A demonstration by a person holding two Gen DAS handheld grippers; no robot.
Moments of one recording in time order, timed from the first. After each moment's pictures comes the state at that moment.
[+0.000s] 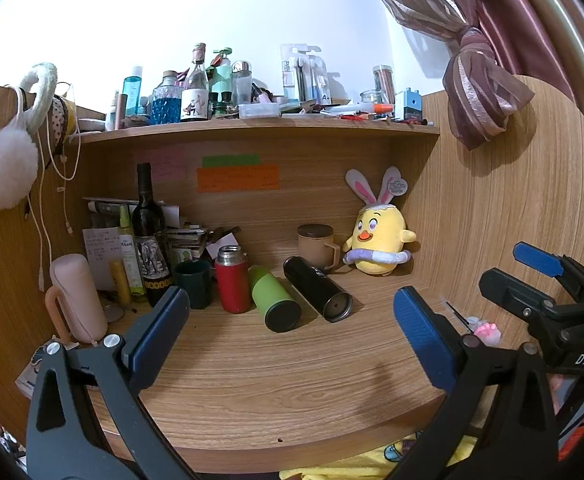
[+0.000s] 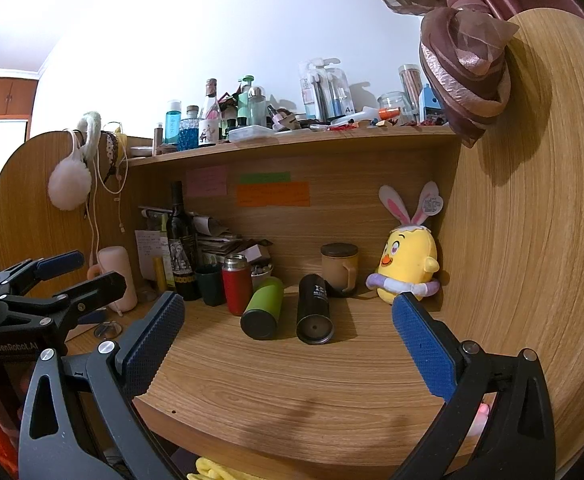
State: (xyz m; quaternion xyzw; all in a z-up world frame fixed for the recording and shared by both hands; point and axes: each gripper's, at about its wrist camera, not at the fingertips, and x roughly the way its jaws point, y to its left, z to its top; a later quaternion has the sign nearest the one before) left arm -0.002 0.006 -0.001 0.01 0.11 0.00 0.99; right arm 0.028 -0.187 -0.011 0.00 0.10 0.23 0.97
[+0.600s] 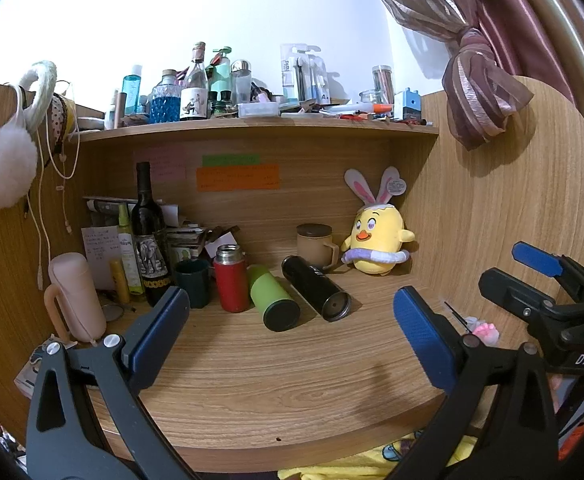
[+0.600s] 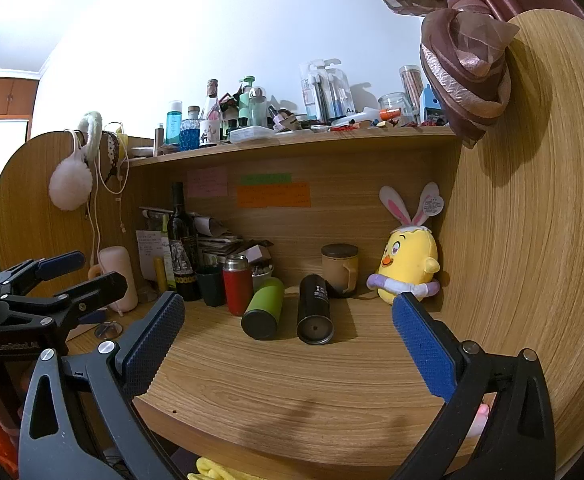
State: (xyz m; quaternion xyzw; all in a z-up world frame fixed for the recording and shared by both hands) left arm -0.002 0.007 0.000 0.01 0.11 0.00 0.99; right arm 0.026 -0.186 -0.010 0.00 0.09 0.23 0.97
